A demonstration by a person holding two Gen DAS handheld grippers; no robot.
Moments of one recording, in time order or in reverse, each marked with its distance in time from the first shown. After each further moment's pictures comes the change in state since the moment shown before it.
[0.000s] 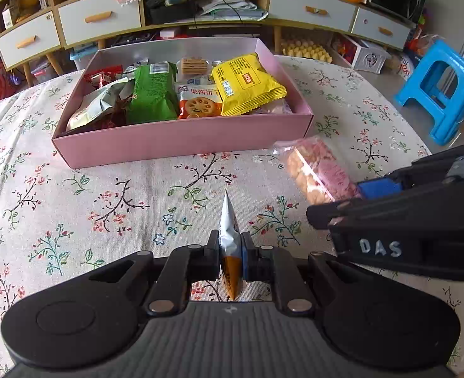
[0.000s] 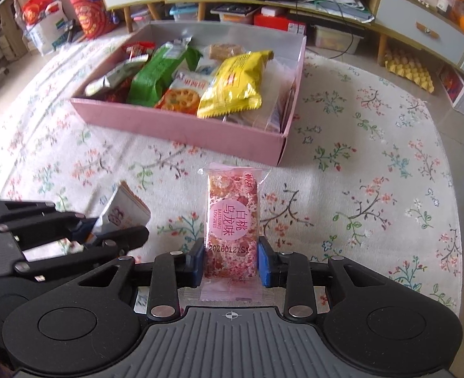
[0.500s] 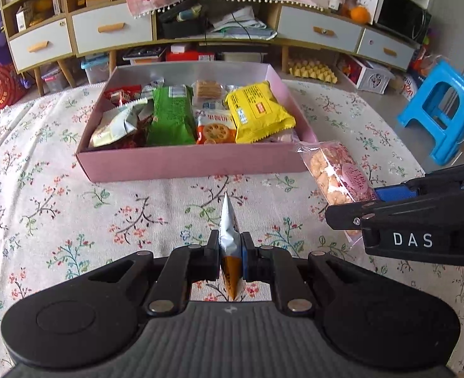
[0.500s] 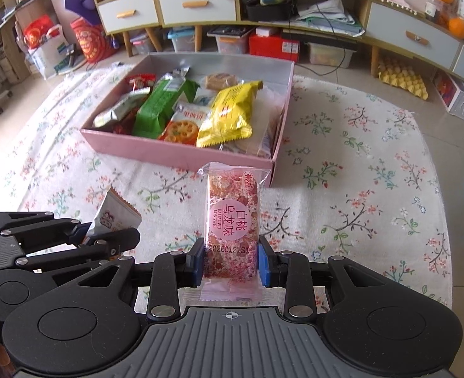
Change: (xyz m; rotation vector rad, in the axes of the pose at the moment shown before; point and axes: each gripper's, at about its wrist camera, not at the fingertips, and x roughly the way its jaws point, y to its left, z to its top) left arm -0.020 0.008 0.009 -0.040 -0.066 0.004; right arm -0.026 -0.008 0.002 0.037 -0.076 0.019
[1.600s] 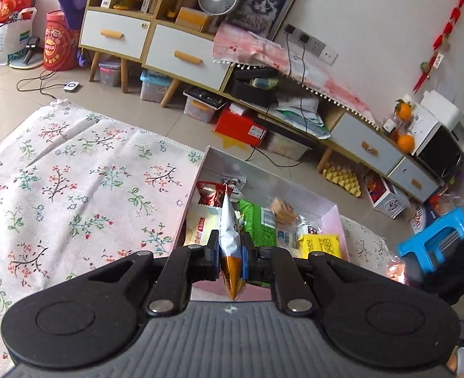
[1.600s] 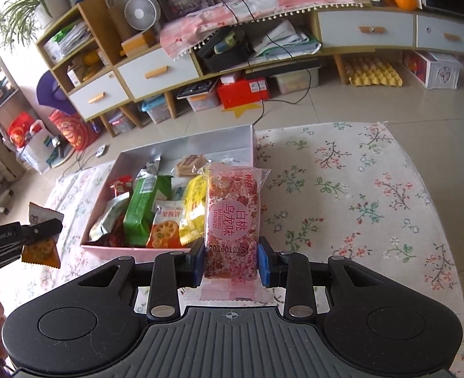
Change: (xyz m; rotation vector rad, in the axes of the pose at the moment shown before) left arm -0.014 0.103 0.060 -0.393 -0.214 -0.058; right arm -0.012 -0.045 0.042 0.291 -0.164 0.062
